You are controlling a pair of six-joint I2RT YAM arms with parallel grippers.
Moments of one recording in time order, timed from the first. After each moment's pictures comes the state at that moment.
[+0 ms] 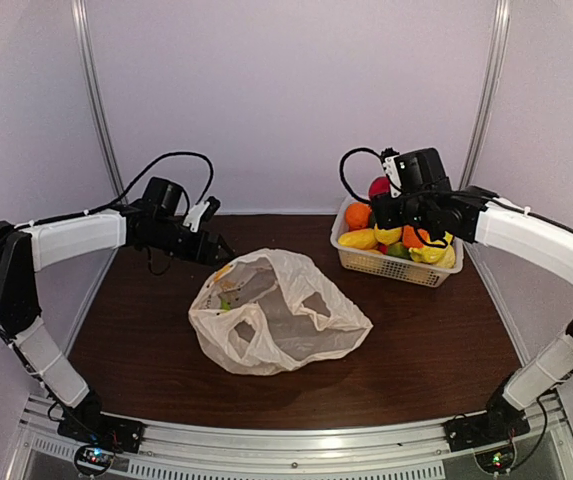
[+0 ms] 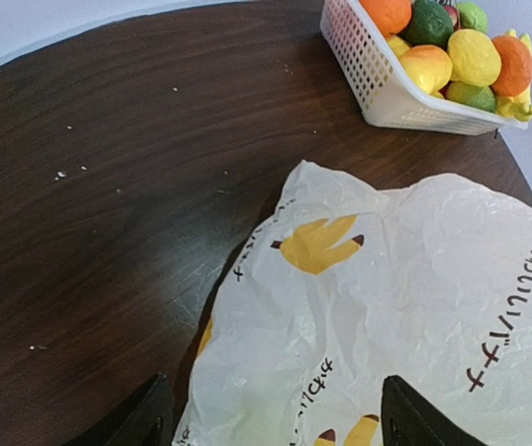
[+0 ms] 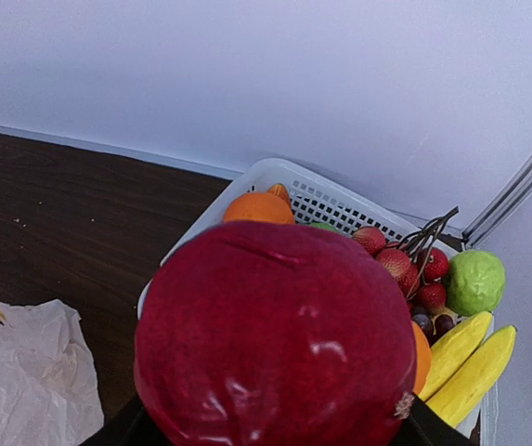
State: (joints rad) left arm -0.43 1.66 1.22 -0.39 0.42 -0.09; right arm 0.64 1.47 1.33 -0.39 0.49 0.10
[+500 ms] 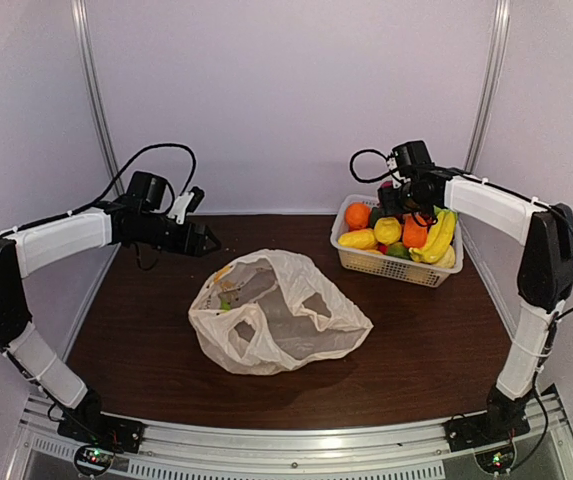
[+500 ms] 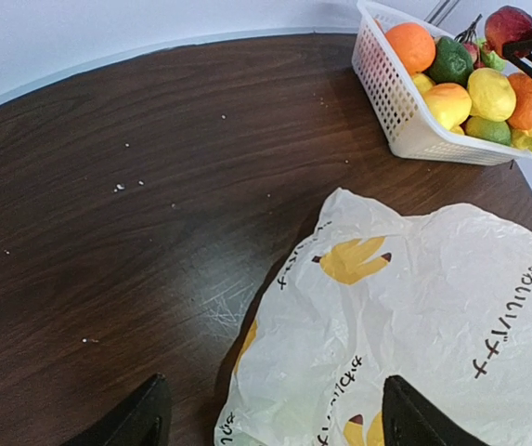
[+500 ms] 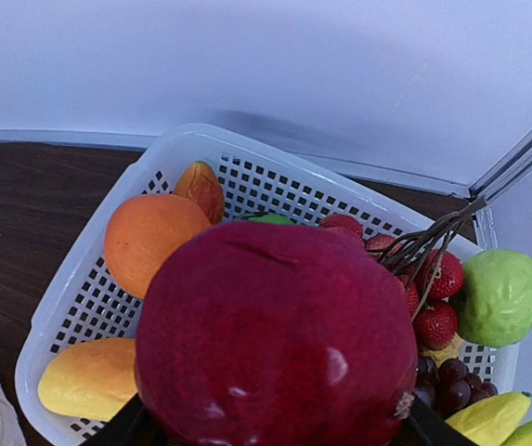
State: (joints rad) left arm -0.37 1.58 1.20 -0.39 0.38 -0.09; right arm 0.37 1.85 1.64 -0.48 0.31 0.10
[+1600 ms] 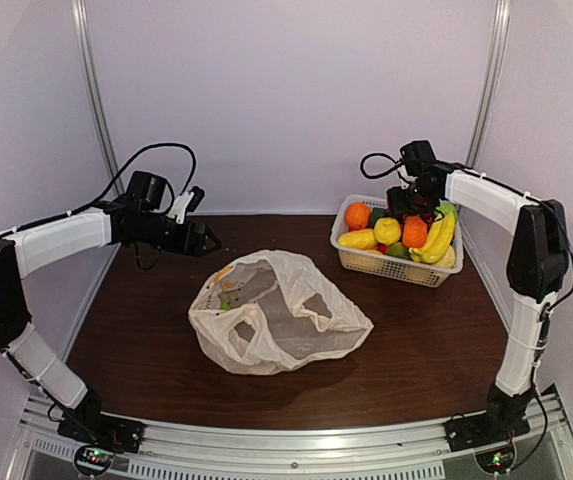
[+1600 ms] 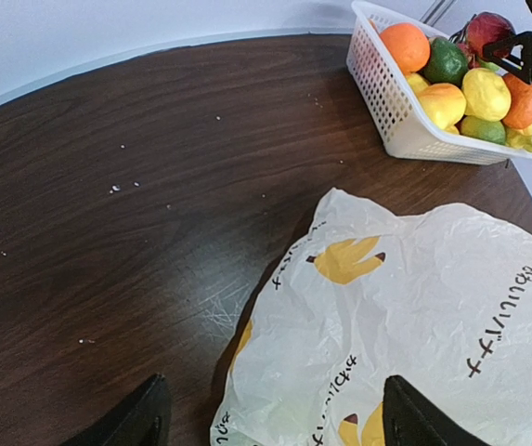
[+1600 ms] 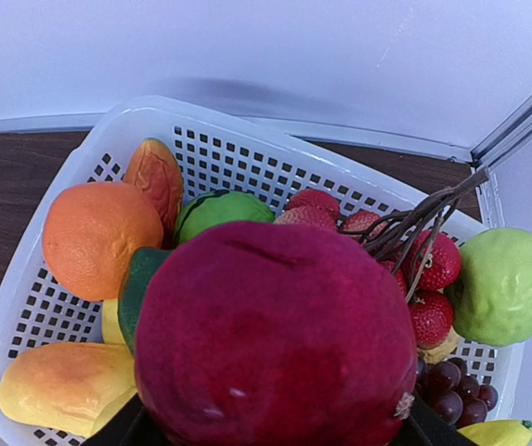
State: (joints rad) left arm -0.37 1.57 1.20 -0.39 0.39 -0.10; right arm 0.28 1.97 1.77 -0.61 0.25 0.13
